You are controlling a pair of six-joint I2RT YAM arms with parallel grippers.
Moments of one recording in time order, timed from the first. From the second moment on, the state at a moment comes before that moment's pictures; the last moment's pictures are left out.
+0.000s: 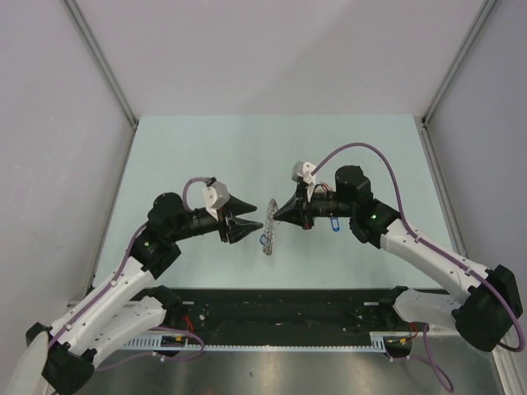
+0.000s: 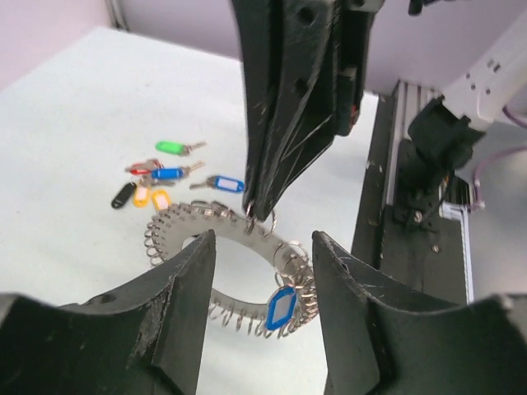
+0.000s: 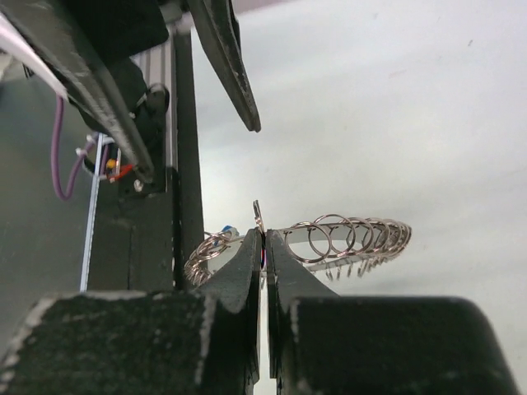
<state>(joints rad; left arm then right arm) -0.61 0.79 0.69 0.01 0.66 -0.03 0.70 1.17 0.90 0.00 -0.73 -0.04</state>
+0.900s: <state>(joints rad) -0.57 0.85 0.56 0.33 0.75 -0.20 0.67 1.11 0.79 0.34 -0.84 0.18</state>
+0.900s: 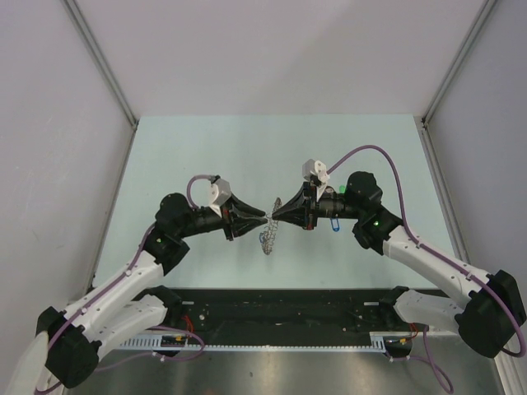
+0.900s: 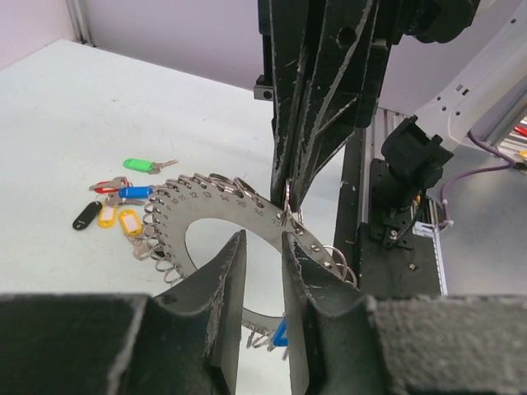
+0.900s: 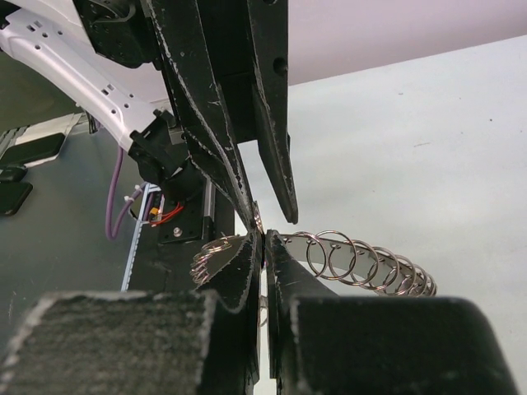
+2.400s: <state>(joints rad) -0.60 0.89 0.71 0.05 0.74 0.14 0.74 1.00 0.78 0.09 -0.70 0.06</state>
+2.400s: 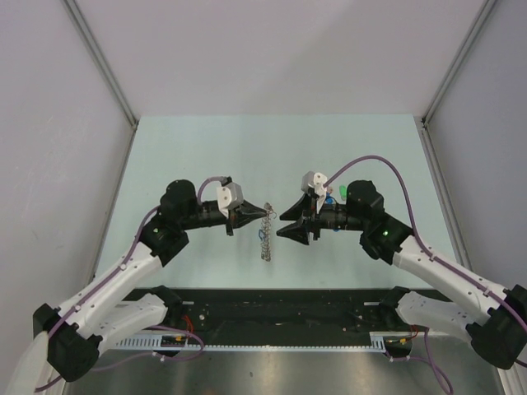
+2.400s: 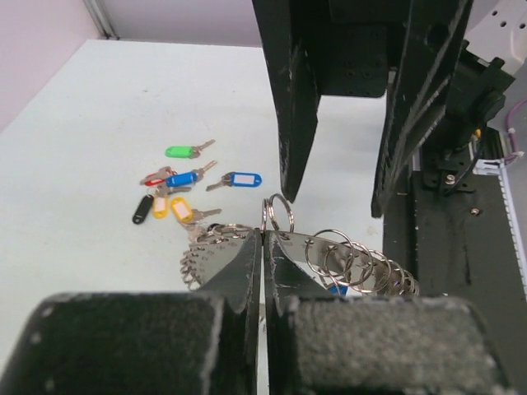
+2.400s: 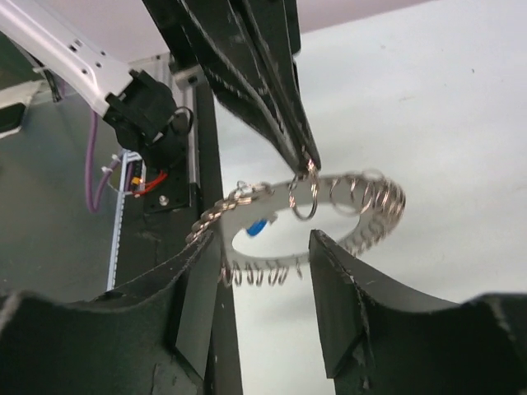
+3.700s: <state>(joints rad) -0.60 0.94 0.78 -0.08 0.74 0.29 0.74 1.14 0.78 0.22 -0.70 0.15</state>
